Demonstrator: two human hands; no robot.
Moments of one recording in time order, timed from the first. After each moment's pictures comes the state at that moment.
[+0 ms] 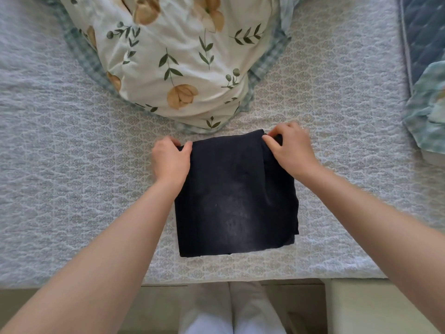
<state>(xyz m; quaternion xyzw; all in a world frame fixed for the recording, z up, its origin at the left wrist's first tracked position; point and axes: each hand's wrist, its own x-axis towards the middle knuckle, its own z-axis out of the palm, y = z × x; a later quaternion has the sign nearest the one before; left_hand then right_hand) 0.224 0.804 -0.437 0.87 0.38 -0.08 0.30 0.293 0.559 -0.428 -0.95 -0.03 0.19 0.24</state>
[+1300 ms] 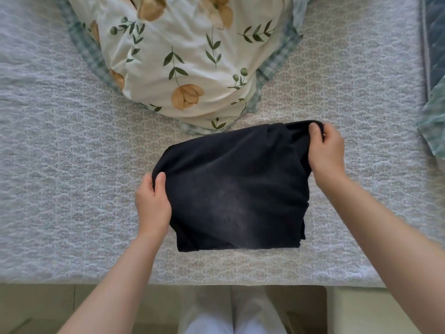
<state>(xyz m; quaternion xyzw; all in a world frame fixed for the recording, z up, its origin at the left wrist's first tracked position) 0.137 0.810 -0.425 0.77 0.44 0.01 0.46 0.300 0.531 -0.431 -0.86 0.20 0.11 0.45</state>
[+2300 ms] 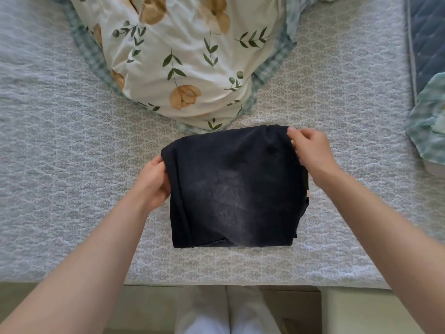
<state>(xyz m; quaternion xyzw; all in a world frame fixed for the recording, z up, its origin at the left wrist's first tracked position) 0.188 0.819 -0.413 0.52 0.44 -0.15 0.71 0.300 0.540 -0.400 -0.83 0.17 0.24 0.47</state>
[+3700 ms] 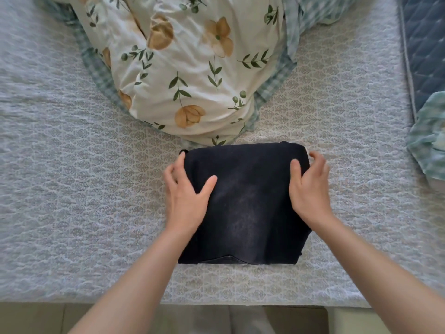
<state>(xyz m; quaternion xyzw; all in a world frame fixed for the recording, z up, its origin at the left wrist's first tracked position) 0.180 0.769 -0.413 0.85 0.33 -0.06 0.41 0.256 0.543 -0.423 -0.92 0.15 0.14 0.33</state>
